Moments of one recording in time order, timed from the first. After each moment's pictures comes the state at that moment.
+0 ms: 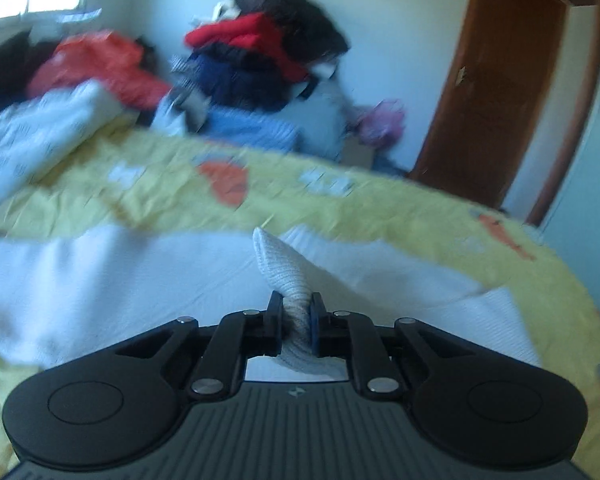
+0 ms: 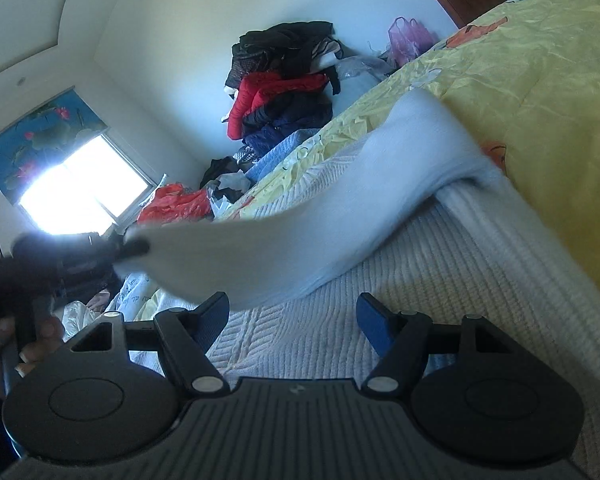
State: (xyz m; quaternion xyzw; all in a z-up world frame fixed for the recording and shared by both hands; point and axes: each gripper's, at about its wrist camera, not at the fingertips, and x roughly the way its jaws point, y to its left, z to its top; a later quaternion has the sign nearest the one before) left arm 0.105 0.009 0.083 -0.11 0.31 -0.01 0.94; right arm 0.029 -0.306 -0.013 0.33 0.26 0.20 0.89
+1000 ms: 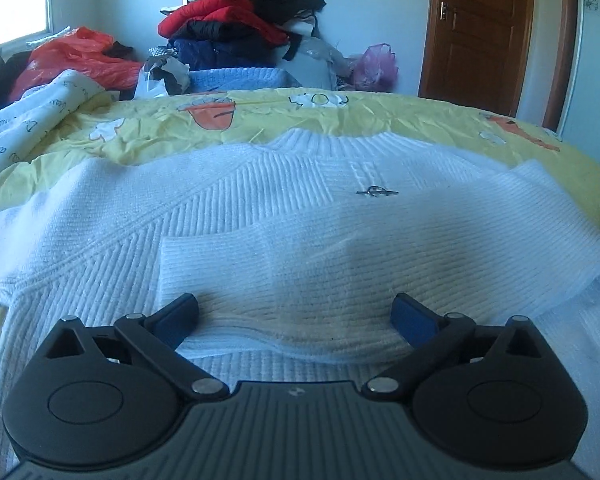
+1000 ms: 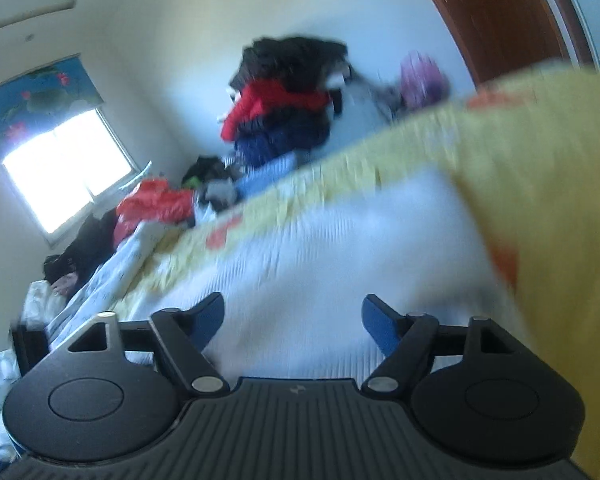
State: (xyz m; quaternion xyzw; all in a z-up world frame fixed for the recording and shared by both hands) left arm 0.085 -0.015 0.007 0.00 0.34 -0.02 0.94; right arm 0.078 -0.296 0.052 0.21 0.23 0.16 0.94
